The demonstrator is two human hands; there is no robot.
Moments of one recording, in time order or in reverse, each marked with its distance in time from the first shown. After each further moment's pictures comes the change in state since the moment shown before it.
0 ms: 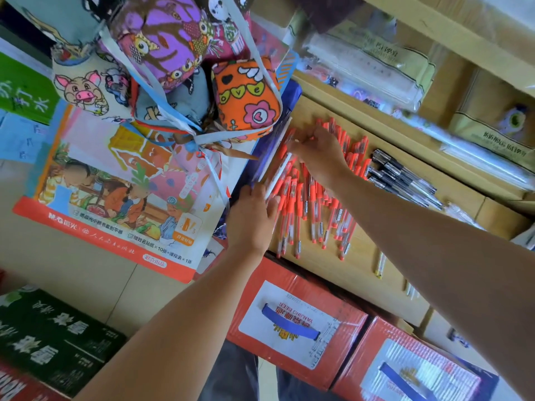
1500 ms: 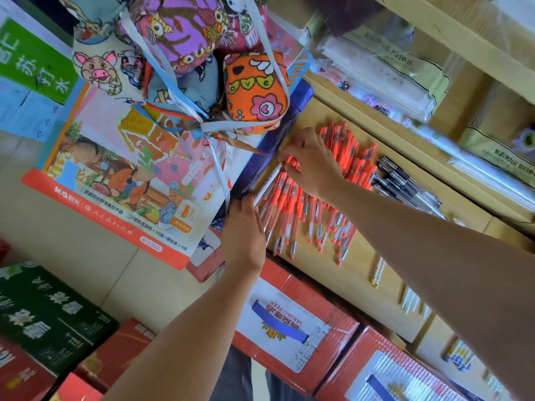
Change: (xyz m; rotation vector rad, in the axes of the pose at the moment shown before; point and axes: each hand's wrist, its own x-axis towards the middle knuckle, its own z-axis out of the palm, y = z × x) left_hand -0.034 -0.006 0.021 -0.136 0.094 -0.216; right_hand 0.000 0.015 0.002 -0.883 -0.231 -0.540
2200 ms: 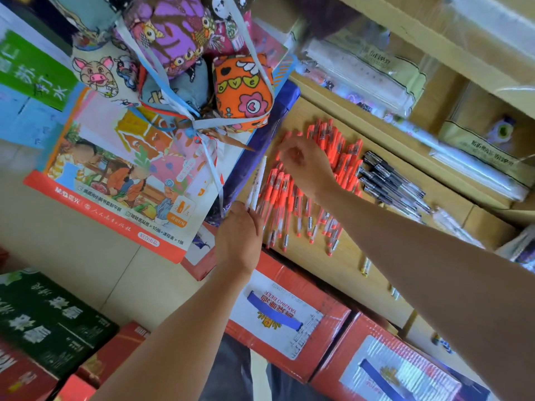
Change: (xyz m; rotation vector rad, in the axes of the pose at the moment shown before) left_hand -0.016 0.005 -0.010 0.004 -0.034 0.035; right_hand -0.028 -0.014 -0.008 0.577 0.204 0.214
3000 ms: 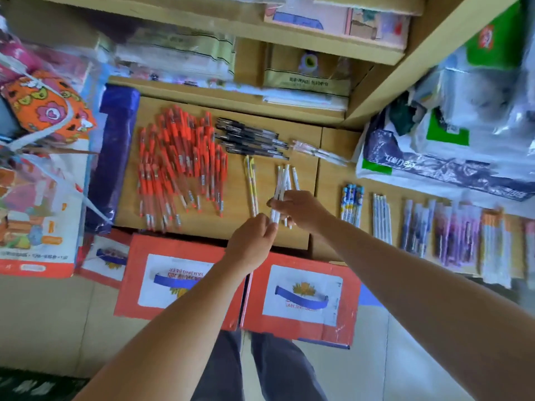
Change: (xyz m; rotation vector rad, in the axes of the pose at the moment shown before) left_hand -0.134 0.142 0.089 0.014 -0.605 0.434; right_hand -0.227 0.108 -0.152 0.317 -0.031 0.580
